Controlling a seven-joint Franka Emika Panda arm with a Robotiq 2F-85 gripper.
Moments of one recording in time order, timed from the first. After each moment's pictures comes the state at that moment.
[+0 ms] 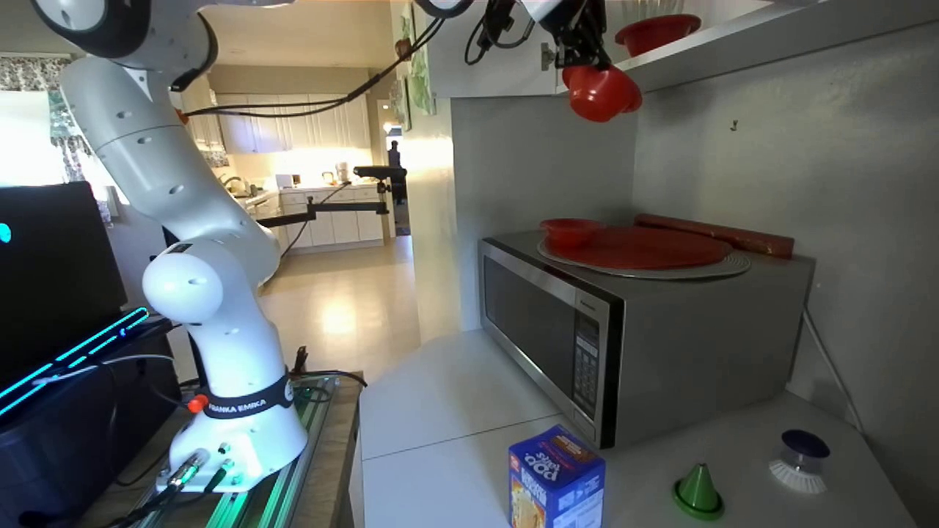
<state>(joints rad) -0.04 -0.36 -0.04 -2.00 0.78 2.41 0.66</state>
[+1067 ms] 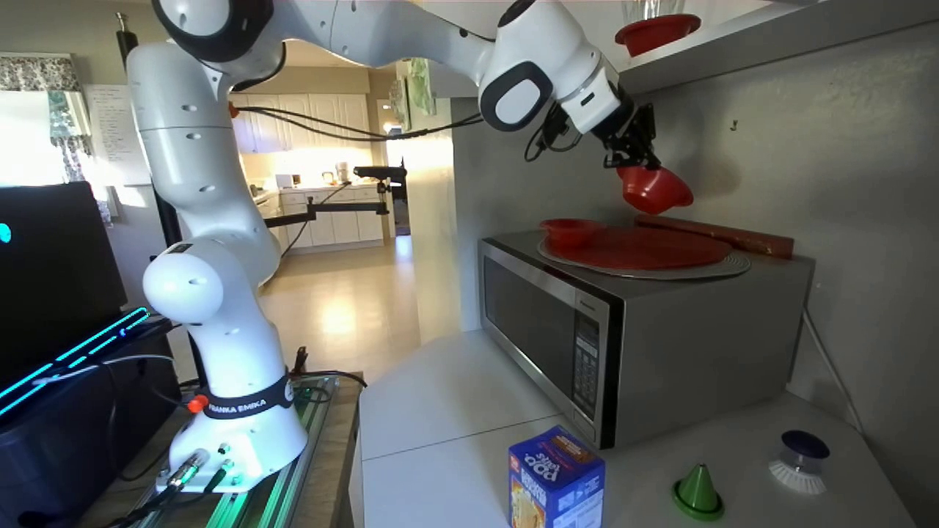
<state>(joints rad) -0.04 -0.05 0.08 -2.03 0.54 2.84 0.85</state>
